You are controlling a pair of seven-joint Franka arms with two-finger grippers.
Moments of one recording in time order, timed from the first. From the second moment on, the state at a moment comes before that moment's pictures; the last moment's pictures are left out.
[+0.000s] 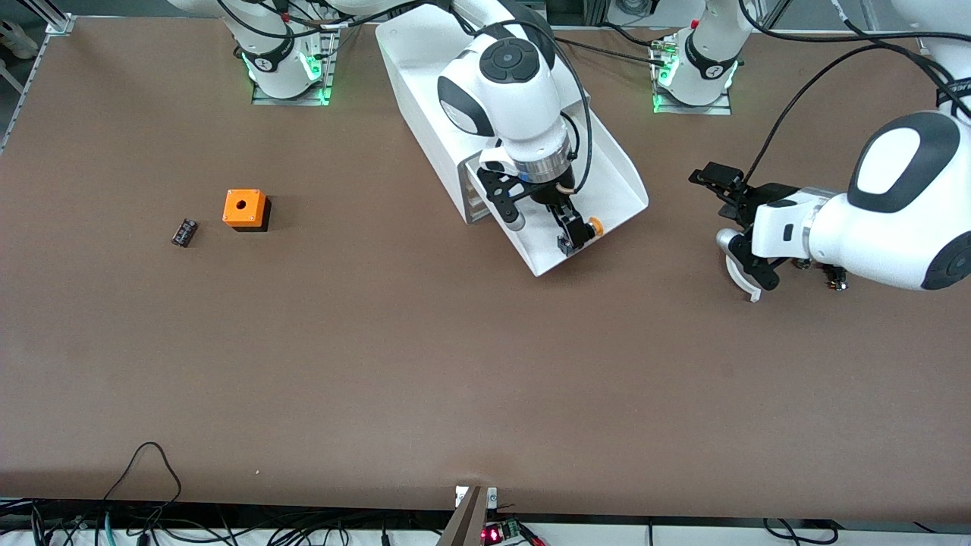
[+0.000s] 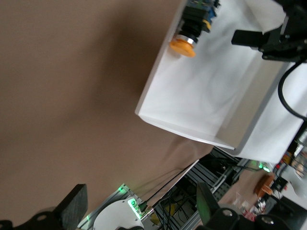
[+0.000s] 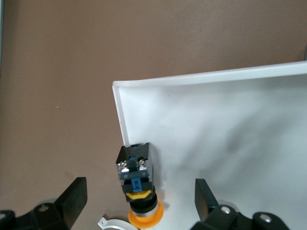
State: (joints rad) left arm 0.25 0.40 -0.42 -1.42 -0.28 1.24 0.31; right arm 0.92 0.78 -0.05 -1.06 0.09 2.20 1.97
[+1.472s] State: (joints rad) left arm 0.10 0.44 -0.40 -1.23 0.10 1.35 -0.22; right arm 0.93 0.82 -0.07 -1.03 0.09 2.28 1.97
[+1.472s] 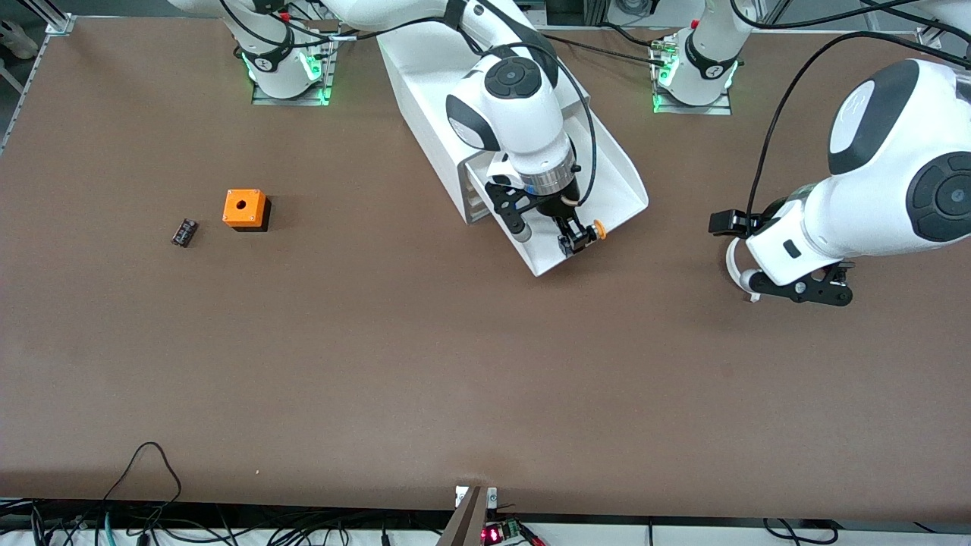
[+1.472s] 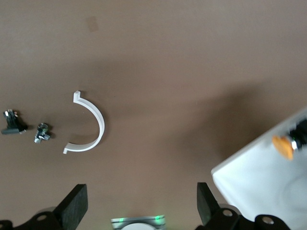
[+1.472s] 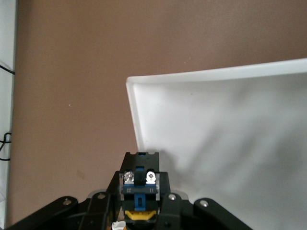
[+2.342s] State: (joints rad) left arm 0.08 0.31 -0.47 -1.75 0.10 2.03 -0.87; right arm 0.74 0.64 -0.10 -1.01 0.11 1.97 1.50
